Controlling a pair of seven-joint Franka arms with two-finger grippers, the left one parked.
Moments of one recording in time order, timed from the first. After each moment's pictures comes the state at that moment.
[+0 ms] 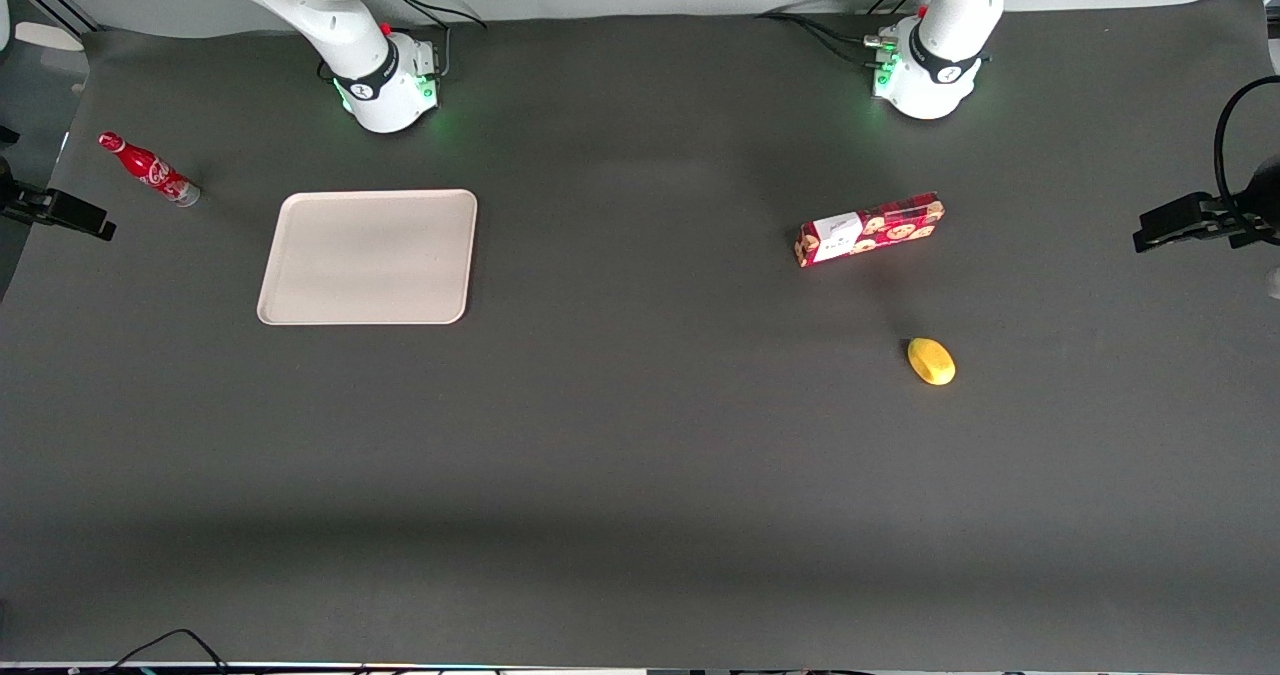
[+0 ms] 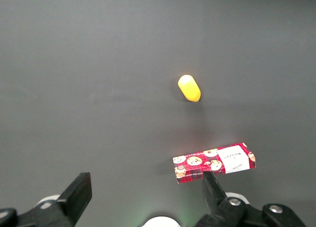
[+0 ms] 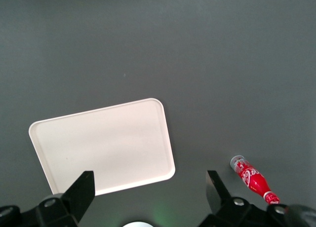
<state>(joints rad) -0.06 -0.11 -0.16 -1.83 -0.13 1.61 0.01</state>
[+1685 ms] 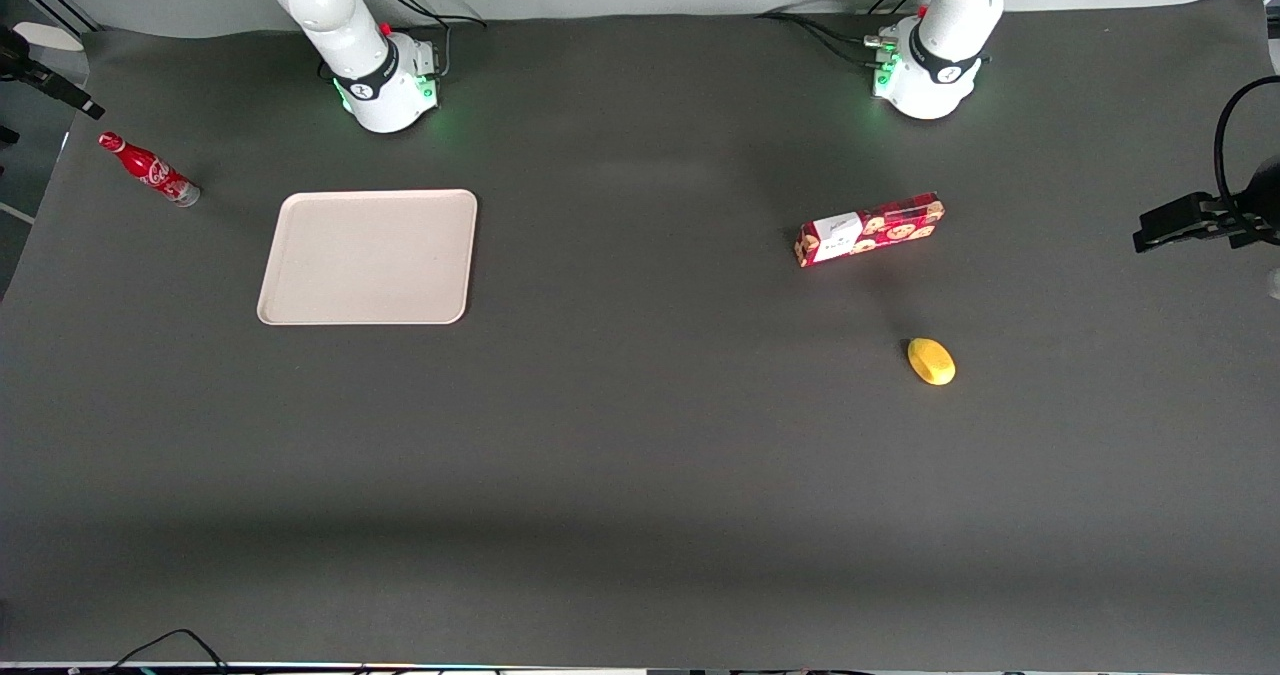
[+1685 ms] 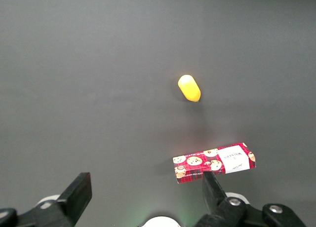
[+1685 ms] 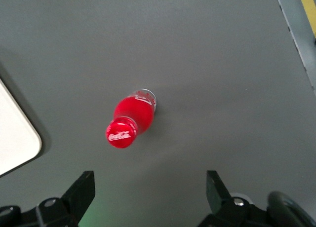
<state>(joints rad) -1.02 -0.26 -0.18 -2.48 -0.10 2.18 -0.62</state>
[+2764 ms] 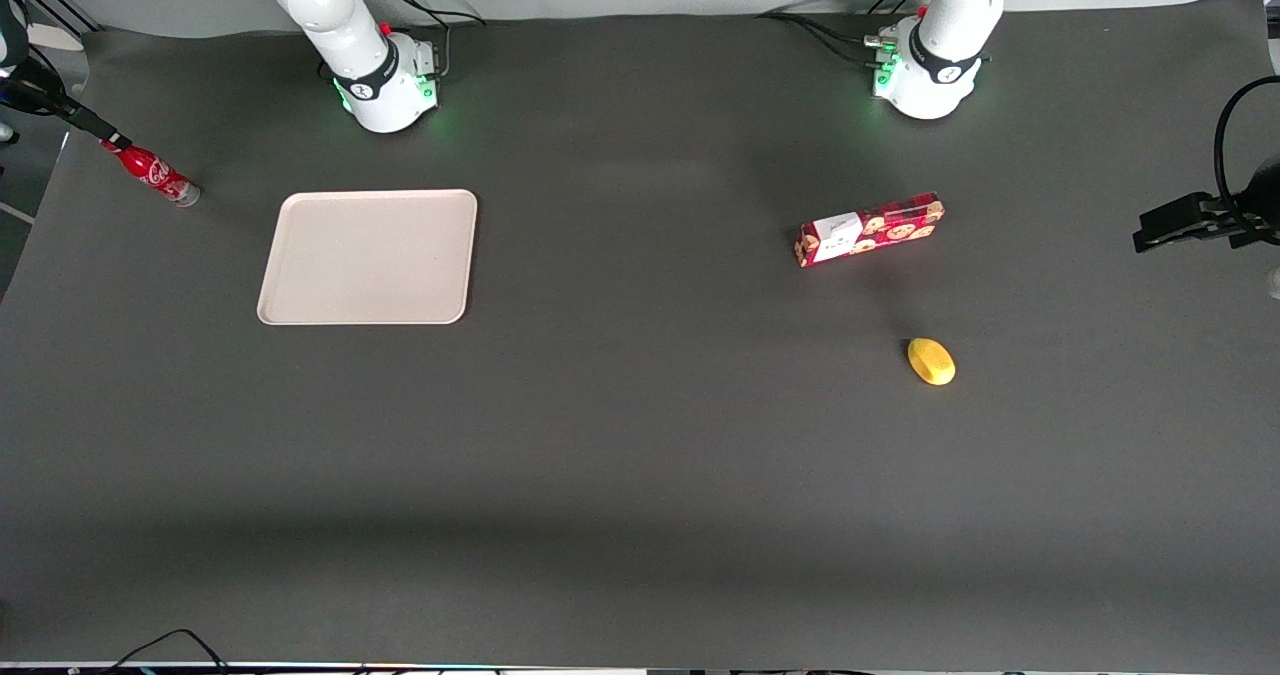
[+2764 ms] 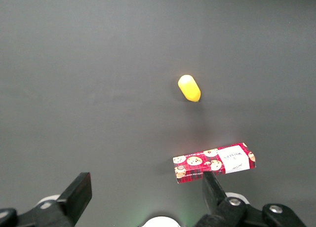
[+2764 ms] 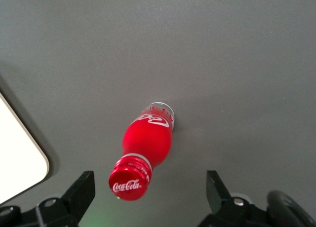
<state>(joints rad) -1.03 -0.13 -0.15 -2.49 0.02 2.27 -0.62</state>
